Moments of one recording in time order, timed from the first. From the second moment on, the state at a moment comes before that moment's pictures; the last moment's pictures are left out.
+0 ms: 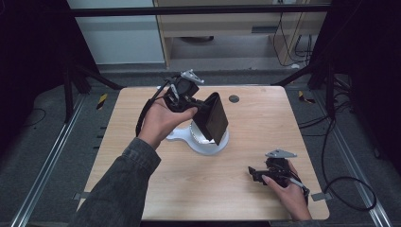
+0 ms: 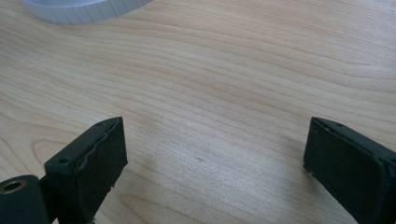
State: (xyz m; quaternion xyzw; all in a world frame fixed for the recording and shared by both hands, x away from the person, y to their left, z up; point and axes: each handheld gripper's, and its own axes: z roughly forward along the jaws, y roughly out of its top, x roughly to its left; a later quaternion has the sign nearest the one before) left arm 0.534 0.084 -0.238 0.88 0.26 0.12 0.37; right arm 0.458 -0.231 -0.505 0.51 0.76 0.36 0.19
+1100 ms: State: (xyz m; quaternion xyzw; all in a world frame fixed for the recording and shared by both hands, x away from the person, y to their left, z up) left arm 0.563 0.090 -0.272 0.88 0.30 0.12 0.35; right arm 0.457 -0.226 -0.511 0.50 0.77 0.35 0.20
